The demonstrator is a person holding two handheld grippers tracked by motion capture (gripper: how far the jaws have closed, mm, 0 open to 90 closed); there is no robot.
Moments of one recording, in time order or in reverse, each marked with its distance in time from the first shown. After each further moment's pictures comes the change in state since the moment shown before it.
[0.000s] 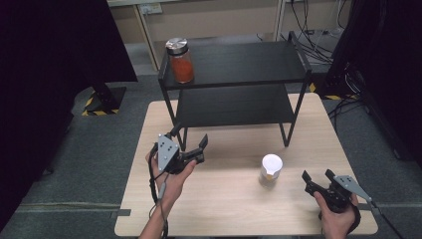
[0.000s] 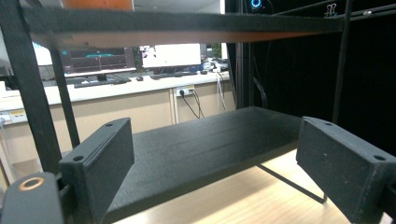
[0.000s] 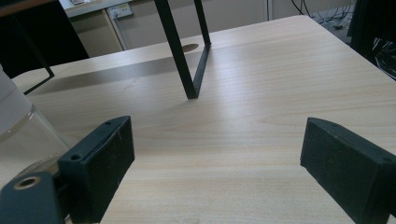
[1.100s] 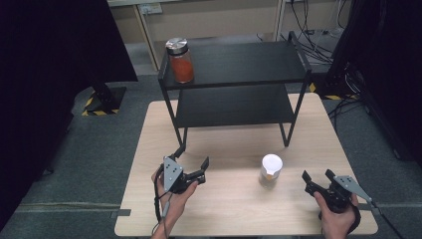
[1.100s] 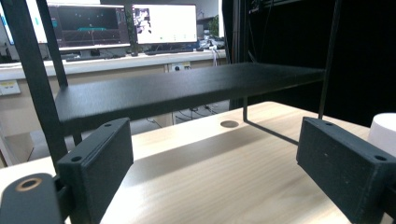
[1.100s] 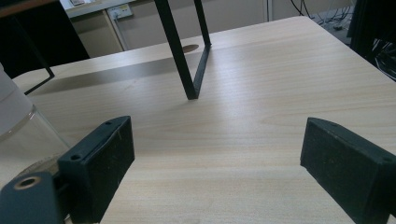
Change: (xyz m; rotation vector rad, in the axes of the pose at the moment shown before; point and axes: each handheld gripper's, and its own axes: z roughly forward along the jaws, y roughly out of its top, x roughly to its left) left arm -0.006 -0.060 -0.022 0.071 -0.008 -0.019; right arm 0.000 -0.001 0.000 -0.003 0.000 -0.003
